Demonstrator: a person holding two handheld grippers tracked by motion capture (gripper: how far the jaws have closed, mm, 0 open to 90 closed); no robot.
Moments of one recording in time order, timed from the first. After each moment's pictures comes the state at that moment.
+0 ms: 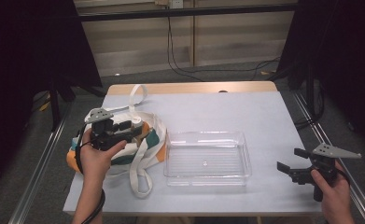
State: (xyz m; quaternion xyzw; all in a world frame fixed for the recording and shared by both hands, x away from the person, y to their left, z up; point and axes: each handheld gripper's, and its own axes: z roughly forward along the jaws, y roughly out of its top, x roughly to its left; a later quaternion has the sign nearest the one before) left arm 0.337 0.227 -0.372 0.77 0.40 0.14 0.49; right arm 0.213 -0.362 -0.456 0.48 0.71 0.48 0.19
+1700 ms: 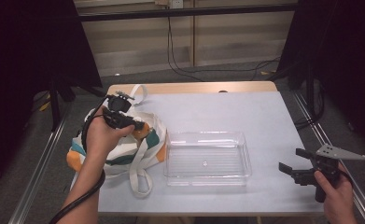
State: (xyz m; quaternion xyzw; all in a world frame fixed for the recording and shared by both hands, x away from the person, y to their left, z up) left arm 0.374 0.185 -0.324 0.86 0.42 0.11 0.27; right arm 0.208 -0.365 -0.453 0.47 0.70 0.49 0.19
